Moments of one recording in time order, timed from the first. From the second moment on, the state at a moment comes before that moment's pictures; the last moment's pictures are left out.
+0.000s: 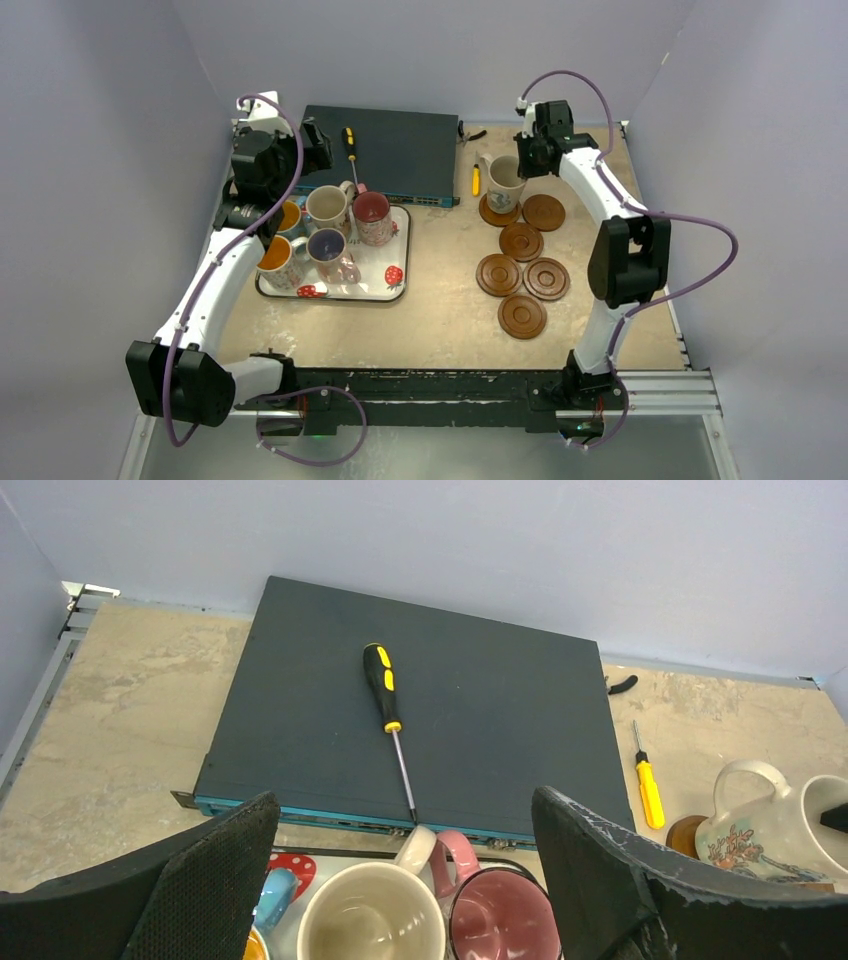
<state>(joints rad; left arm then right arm) -0.15 1.22 1.12 -0.07 -0.07 -0.26 0.16 1.88 1.64 -0.58 -0.05 -0.03</state>
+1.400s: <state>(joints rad) -0.14 1.23 1.12 -0.07 -0.05 -0.28 0.16 1.90 1.61 -0.58 -0.05 0.01</state>
